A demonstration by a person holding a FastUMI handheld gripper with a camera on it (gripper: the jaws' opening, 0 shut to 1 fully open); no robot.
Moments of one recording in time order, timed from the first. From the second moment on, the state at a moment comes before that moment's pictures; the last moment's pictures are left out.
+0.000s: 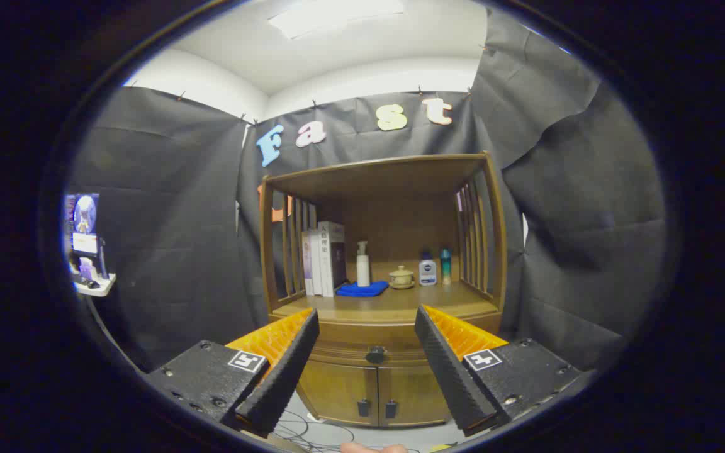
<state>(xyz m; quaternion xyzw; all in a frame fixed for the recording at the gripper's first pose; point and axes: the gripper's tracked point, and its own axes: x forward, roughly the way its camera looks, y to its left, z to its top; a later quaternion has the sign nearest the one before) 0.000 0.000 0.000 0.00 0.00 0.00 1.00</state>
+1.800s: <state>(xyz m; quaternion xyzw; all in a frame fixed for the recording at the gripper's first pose) 0.117 0.021 -0.086 -0.01 0.04 -0.04 1.00</state>
